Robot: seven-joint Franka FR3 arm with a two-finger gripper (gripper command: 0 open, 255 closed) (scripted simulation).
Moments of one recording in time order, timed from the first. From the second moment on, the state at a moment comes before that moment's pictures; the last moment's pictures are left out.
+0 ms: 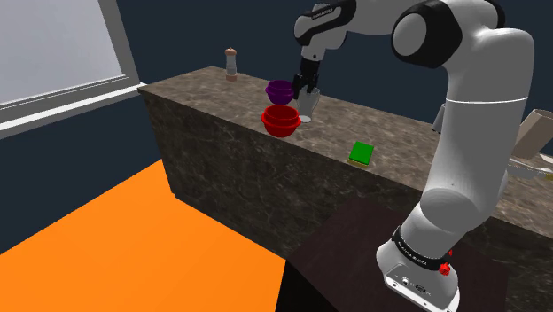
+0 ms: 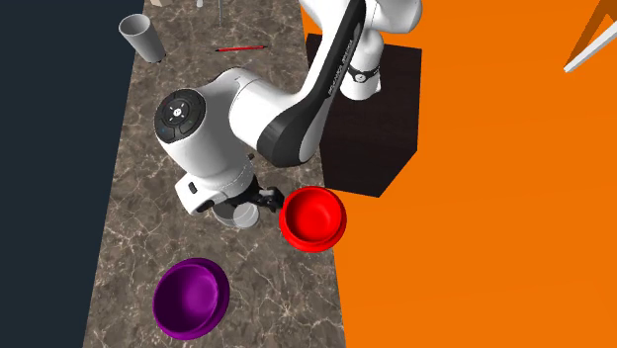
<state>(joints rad) -0.11 0.35 -0.28 -1.61 0.22 1.94 -0.50</state>
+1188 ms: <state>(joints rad) -0.11 0.35 -0.28 -1.60 0.22 1.93 -0.49</state>
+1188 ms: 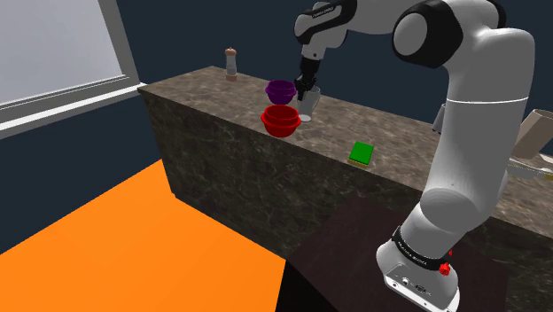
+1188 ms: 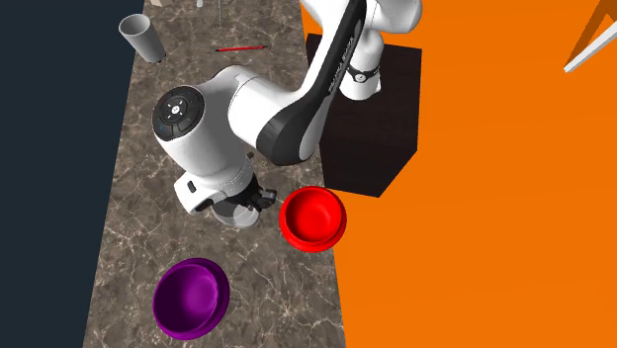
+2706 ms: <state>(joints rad) -0.13 0.35 -0.29 -1.29 0.21 1.63 -0.46</state>
